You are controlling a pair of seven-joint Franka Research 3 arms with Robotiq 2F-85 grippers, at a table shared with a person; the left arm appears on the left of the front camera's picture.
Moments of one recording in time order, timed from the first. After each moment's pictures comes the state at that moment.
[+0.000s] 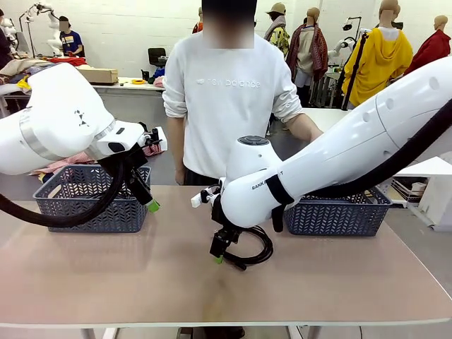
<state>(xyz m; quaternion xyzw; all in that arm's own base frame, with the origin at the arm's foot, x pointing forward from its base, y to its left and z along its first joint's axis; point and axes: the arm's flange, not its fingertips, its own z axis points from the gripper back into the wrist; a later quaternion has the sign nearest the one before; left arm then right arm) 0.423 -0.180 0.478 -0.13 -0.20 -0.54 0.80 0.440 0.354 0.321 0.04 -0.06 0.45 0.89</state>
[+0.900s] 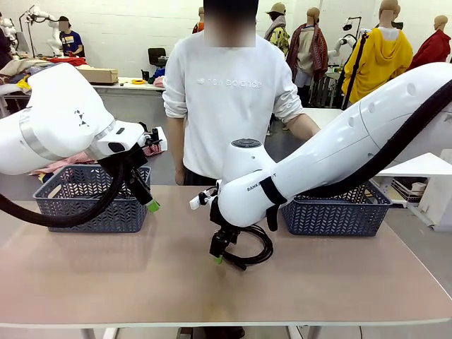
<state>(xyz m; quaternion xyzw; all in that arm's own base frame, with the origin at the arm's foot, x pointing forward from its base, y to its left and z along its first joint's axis) 0.423 -0.180 0.478 -0.13 -0.20 -0.54 0.80 0.460 0.358 0.305 0.02 -0.05 0.46 0.89</state>
